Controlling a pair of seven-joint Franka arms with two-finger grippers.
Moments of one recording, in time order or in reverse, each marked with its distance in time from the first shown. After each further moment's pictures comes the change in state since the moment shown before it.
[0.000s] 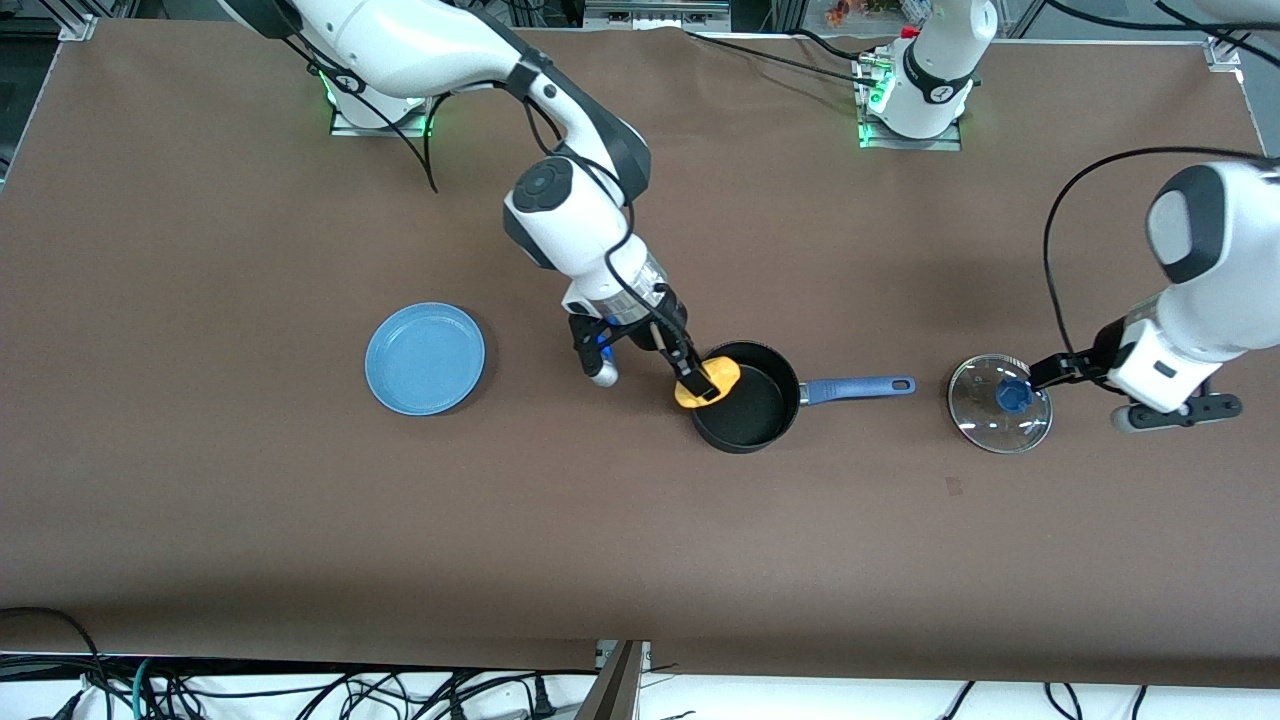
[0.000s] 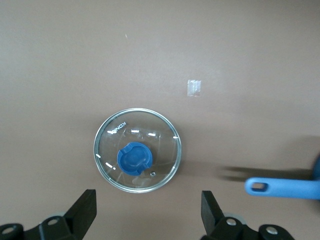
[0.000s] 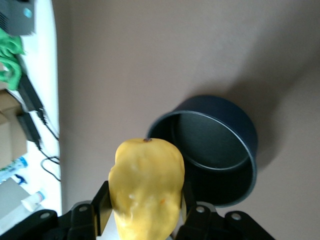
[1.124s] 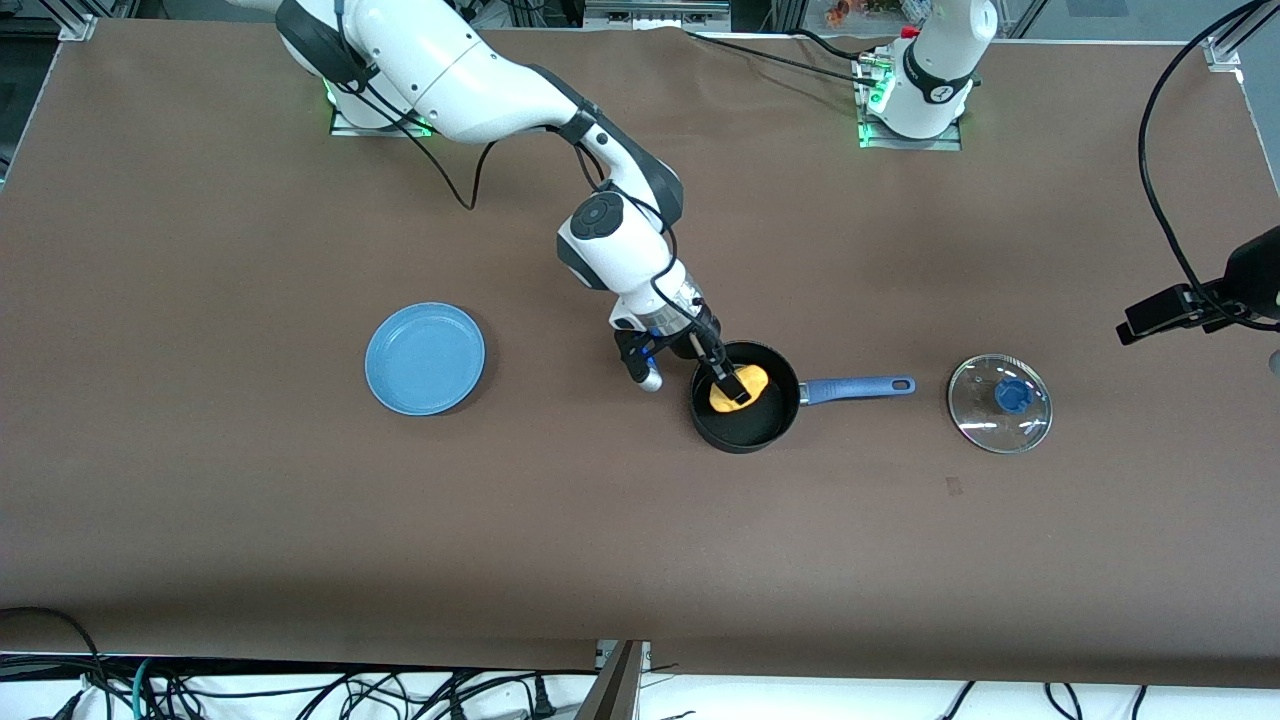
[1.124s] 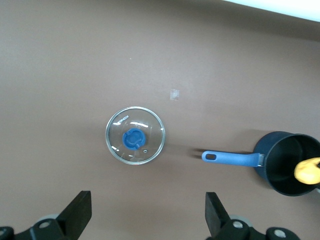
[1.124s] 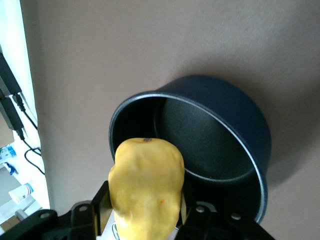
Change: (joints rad) left arm -0.025 -0.047 -0.013 0.377 -0.028 -0.396 -0.063; right arm 0.116 0.195 -0.071 0.102 0.000 0.189 0.001
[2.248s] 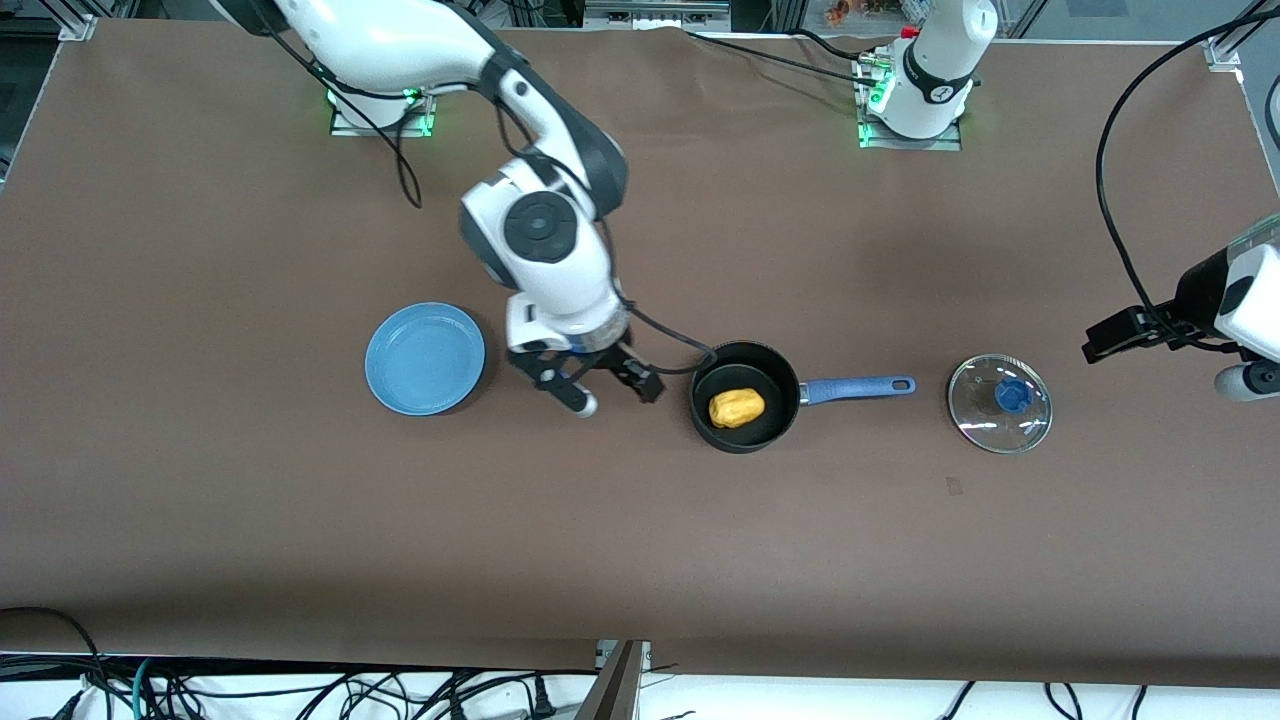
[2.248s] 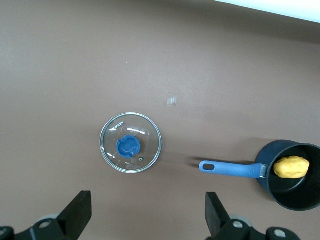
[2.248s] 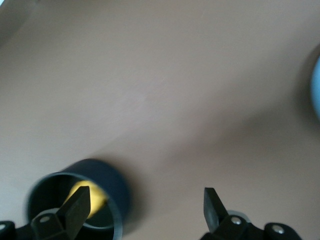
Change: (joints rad) left arm -0.168 0.011 0.158 -0.066 -0.005 0.091 -0.015; right arm -0.176 -0.273 -0.028 0.060 -0.048 -0.892 -0.651
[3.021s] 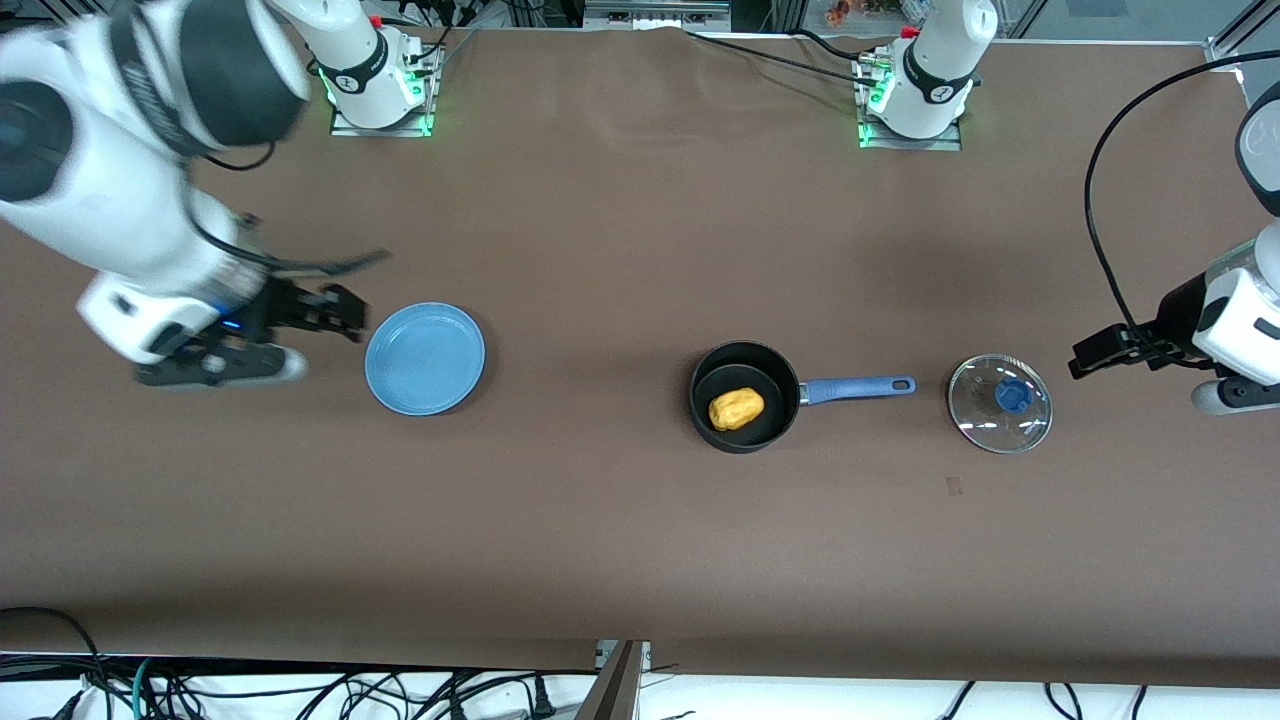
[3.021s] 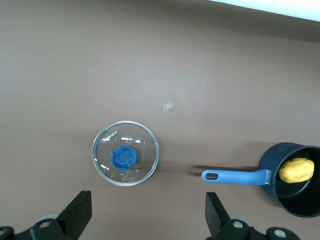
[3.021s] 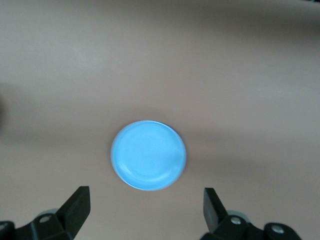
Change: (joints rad) left arm 0.003 -0.015 0.031 -0.115 -0.048 0.127 0.082; right arm -0.404 -0.378 -0.005 -0.086 -0.001 -0.432 -1.085
